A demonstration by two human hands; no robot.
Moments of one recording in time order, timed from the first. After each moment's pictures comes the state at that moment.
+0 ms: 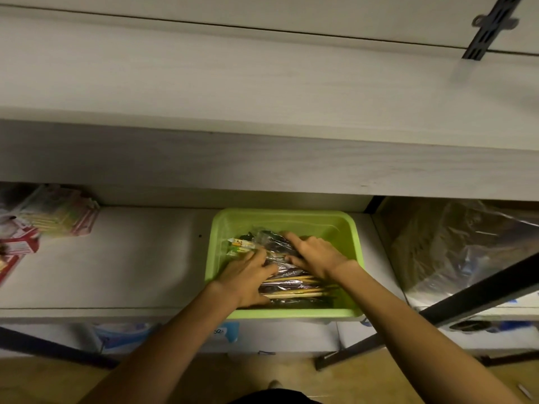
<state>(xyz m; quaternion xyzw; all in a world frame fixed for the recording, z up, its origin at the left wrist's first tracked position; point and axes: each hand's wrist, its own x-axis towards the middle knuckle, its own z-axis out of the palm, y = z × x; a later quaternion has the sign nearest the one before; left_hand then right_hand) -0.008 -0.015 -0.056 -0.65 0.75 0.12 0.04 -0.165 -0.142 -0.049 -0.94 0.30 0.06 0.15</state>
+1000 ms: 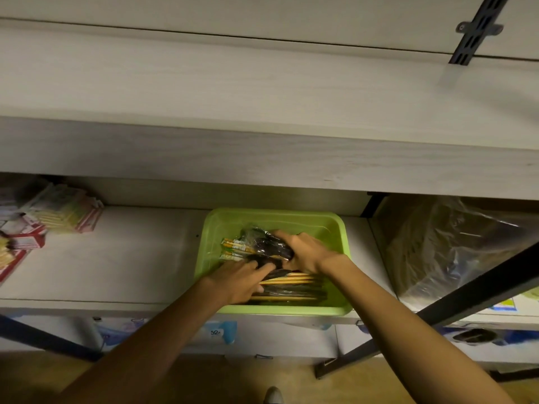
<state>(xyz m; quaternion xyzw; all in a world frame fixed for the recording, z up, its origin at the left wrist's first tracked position) -0.016 -0.015 -0.052 -0.63 0.76 0.15 0.05 -0.163 -0.142 -0.027 -0.92 0.31 0.07 0.24</state>
